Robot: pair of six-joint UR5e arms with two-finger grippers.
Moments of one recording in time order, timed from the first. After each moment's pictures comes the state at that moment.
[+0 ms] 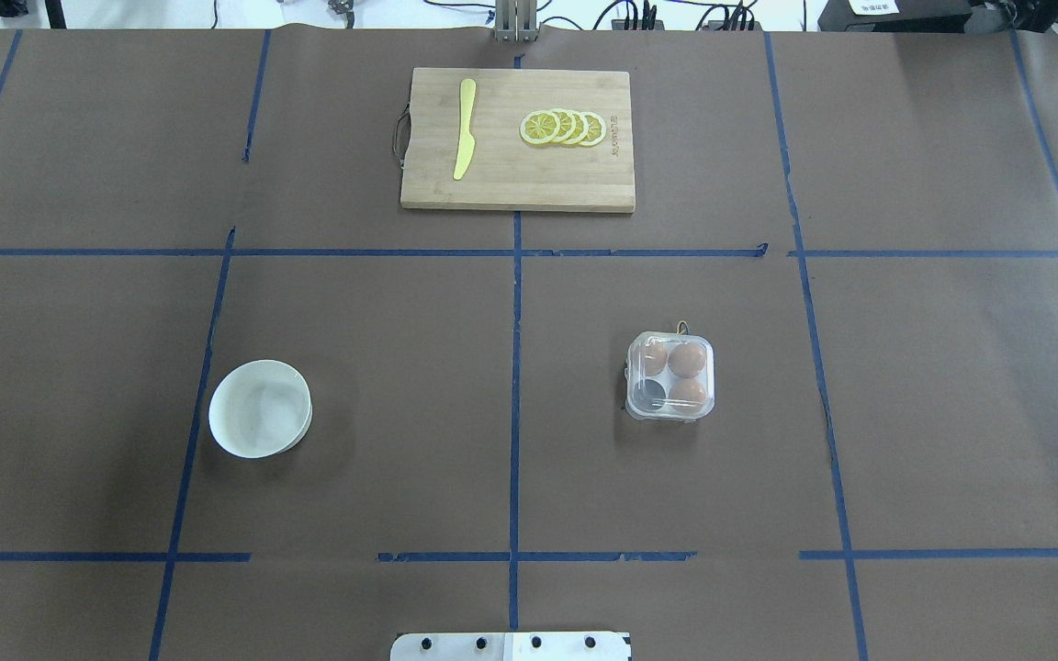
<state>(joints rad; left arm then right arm) -1.58 -1.56 -1.63 -1.63 -2.34 0.26 1.54 -1.59 1.68 -1.72 2.37 -0.11</state>
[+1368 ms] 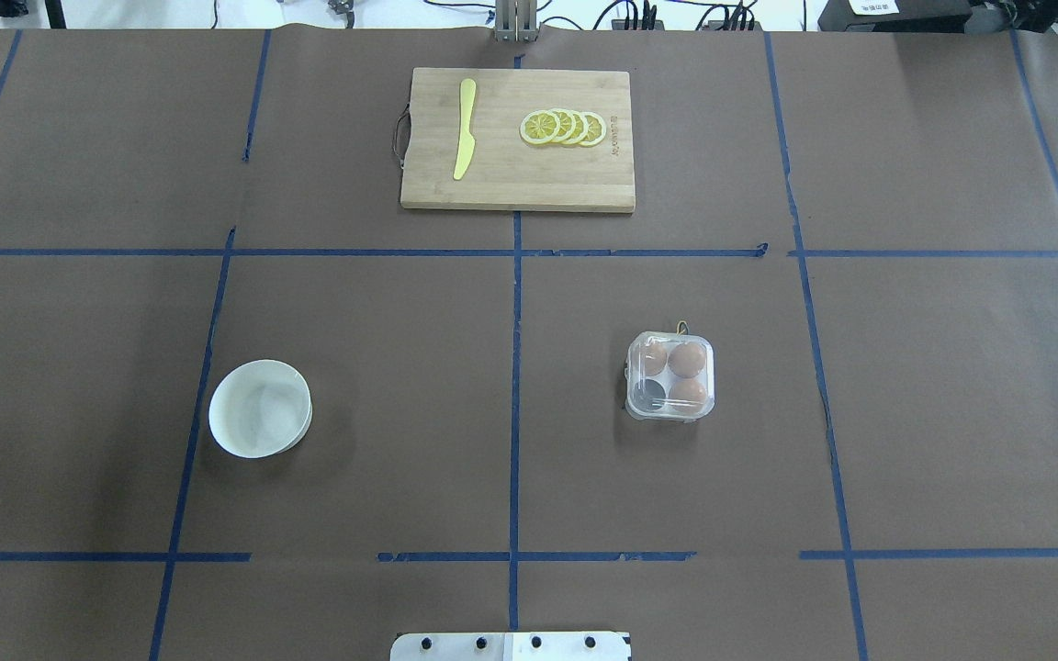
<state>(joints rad) -1.58 -1.55 -1.60 -1.68 -2.35 0.15 1.64 -1.64 1.64 -1.56 2.38 -0.04</state>
